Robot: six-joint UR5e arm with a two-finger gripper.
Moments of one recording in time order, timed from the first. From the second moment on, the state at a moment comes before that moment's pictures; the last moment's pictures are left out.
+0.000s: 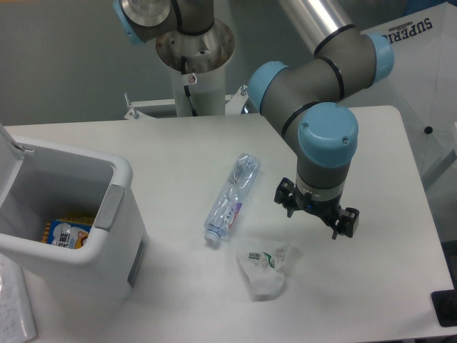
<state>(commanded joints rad) 2.53 -2.04 -1.34 -1.24 1.64 1.08</state>
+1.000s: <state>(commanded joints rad) 2.44 -2.06 -1.53 -0.95 1.63 0.87</state>
